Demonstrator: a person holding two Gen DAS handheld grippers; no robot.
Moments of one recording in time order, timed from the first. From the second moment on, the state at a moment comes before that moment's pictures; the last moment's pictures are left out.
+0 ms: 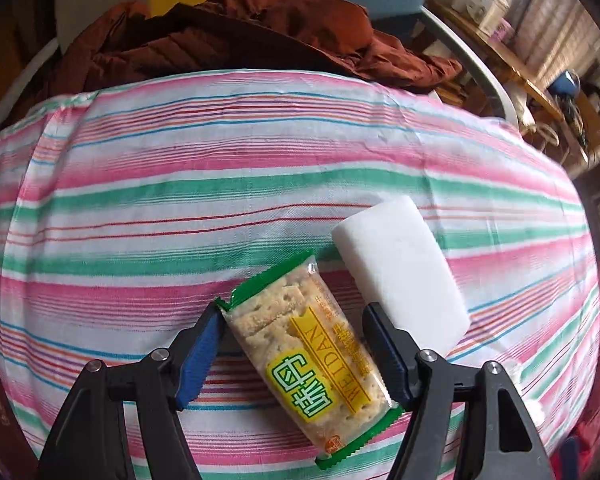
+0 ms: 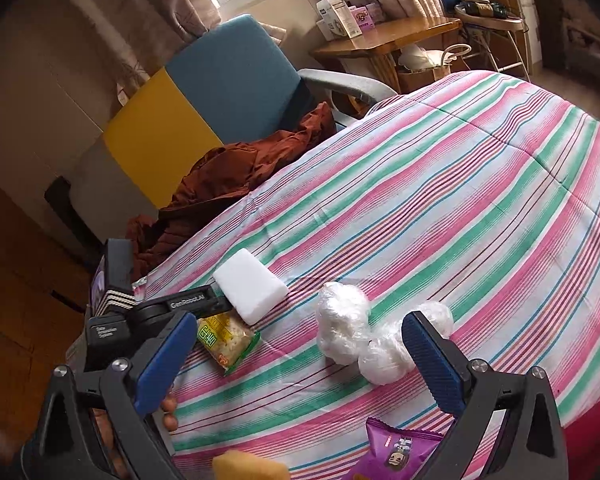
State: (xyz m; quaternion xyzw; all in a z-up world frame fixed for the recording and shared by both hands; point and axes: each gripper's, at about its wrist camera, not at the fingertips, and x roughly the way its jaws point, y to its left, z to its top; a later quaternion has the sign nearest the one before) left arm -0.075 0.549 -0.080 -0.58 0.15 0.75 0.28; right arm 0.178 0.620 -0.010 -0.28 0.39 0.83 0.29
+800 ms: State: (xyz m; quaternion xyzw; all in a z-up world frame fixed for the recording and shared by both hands) left arm -0.007 0.378 -0.073 -0.49 0.16 0.75 0.42; right arm 0.116 0.585 -0.026 -0.43 0.23 0.83 0.27
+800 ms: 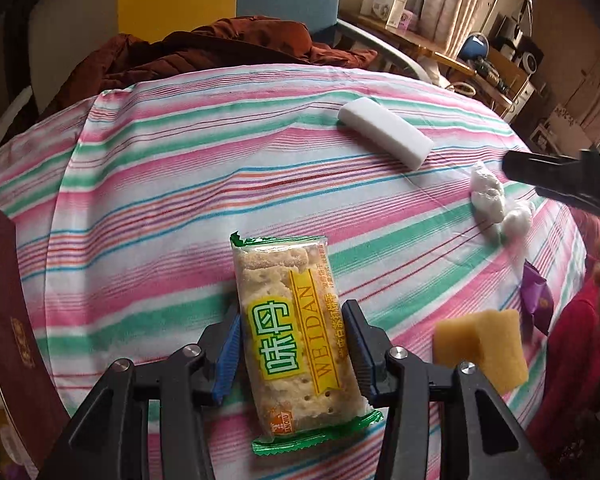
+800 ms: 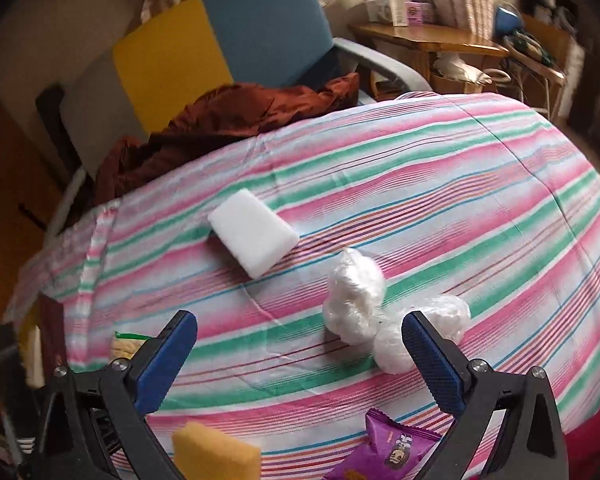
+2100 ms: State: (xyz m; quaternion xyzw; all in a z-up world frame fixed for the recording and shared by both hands) left arm 0.007 0.341 -0.055 -0.44 0.14 0.78 0.42; right arm 0.066 0.511 -0.046 -0.44 0.17 0.87 0.15
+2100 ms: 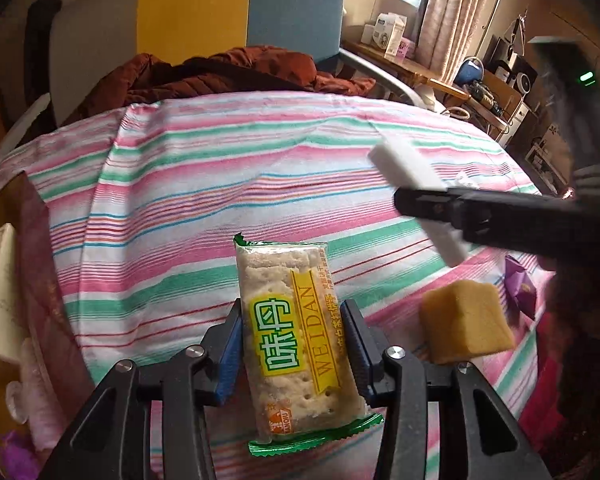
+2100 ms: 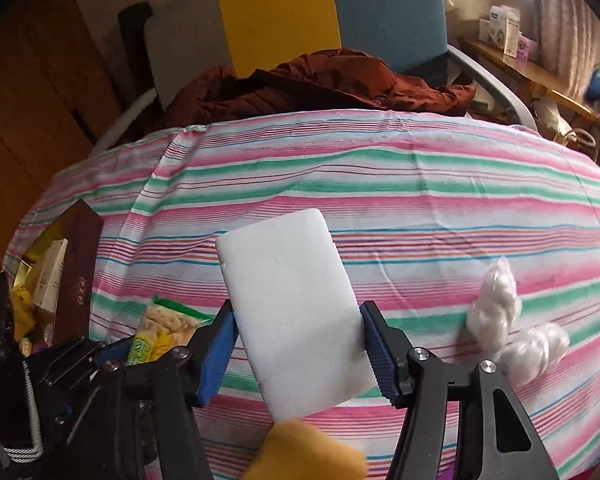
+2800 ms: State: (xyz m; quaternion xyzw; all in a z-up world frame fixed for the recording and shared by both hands) left arm 0.020 0.214 0.012 -0.40 0.06 0.84 0.37; right arm 0.063 0.485 -0.041 -0.43 0.09 0.88 0.15
